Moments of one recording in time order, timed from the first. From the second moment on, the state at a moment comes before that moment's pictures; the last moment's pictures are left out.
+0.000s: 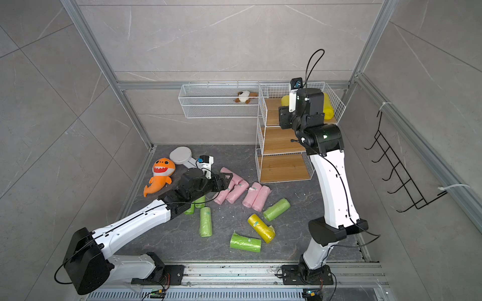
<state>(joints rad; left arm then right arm) -0.74 1.31 0.94 -0.03 0.01 -0.61 0.32 1.70 2.40 -0.98 0.27 -0.07</state>
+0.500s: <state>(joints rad) -0.76 1.37 0.81 -0.11 0.00 -0.57 0.58 1.26 1.51 -0.93 0.24 0.05</state>
